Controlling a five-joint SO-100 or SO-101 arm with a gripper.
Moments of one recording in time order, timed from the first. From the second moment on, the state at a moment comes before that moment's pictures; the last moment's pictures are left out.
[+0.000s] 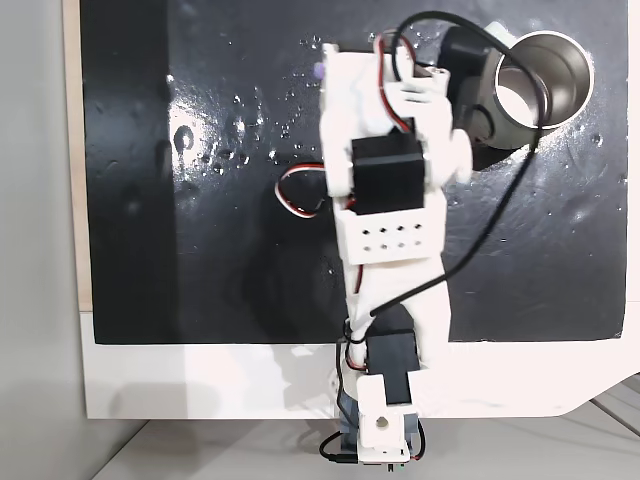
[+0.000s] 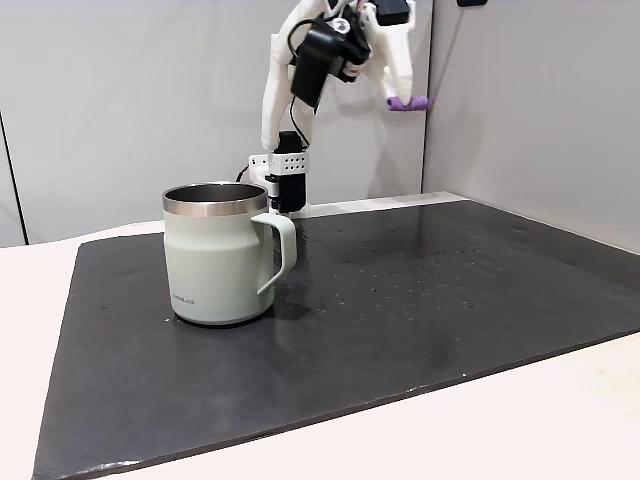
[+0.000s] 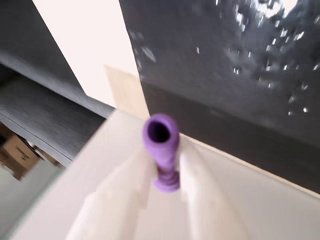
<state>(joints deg) -8.0 80.0 39.9 91.3 9.0</state>
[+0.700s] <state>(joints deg) 20.0 83.8 39.3 91.9 -4.2</state>
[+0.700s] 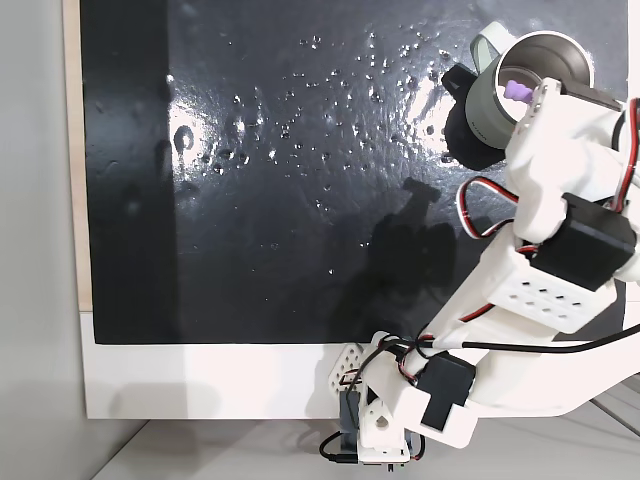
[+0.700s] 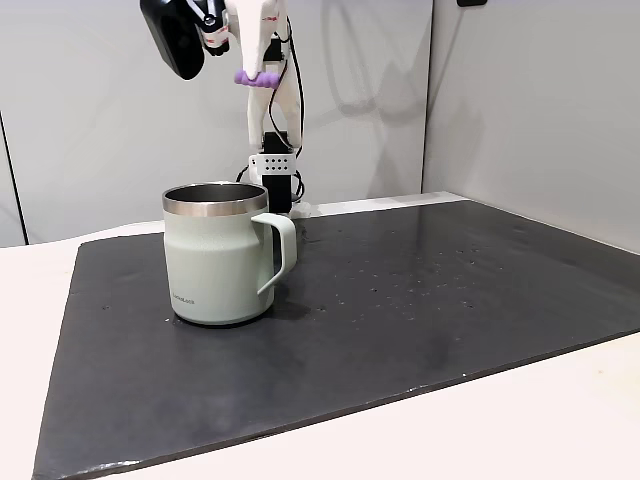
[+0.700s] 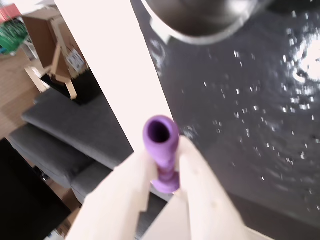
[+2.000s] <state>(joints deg) 23.2 65.2 19.7 96.3 -6.9</state>
